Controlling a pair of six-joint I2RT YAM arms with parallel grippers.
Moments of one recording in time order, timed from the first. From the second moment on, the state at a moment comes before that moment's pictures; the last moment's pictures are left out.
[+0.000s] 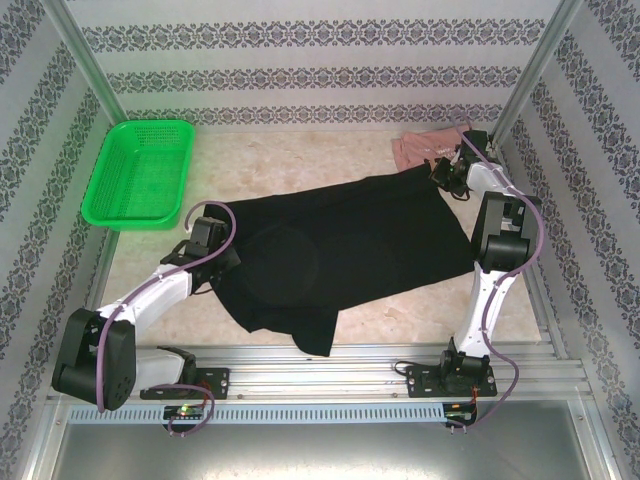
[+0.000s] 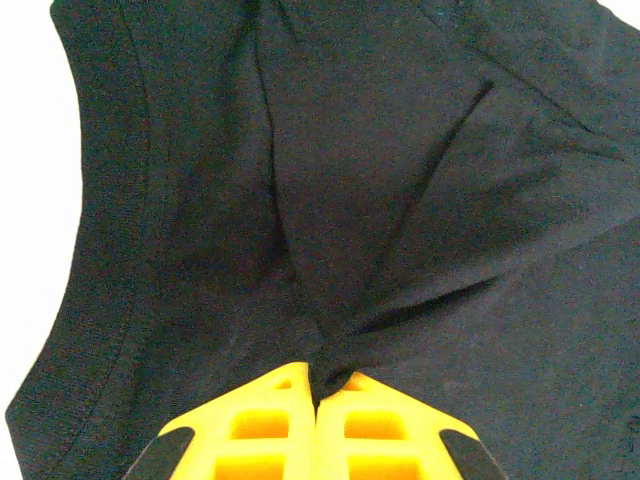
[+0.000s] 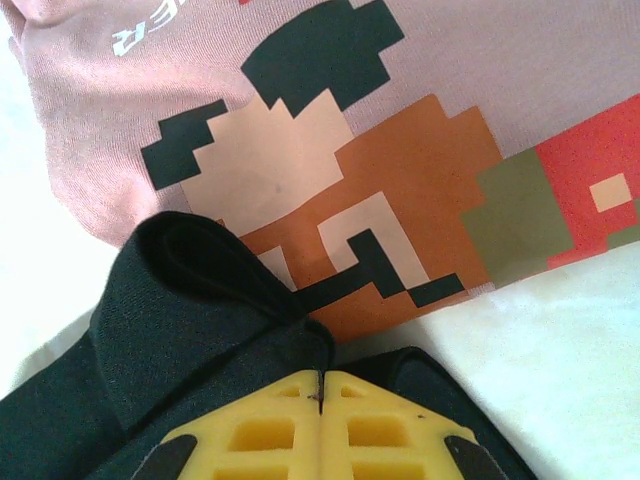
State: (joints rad) left arm -0.23 1.25 0.62 -0.29 -0.05 -0.71; right arm -0.18 2.18 1.67 -0.48 -0.26 0.44
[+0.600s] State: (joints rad) left arm -0.24 1.17 0.58 -0.30 -0.05 -0.72; right arm -0.20 2.16 1.59 -0.49 -0.25 0.41
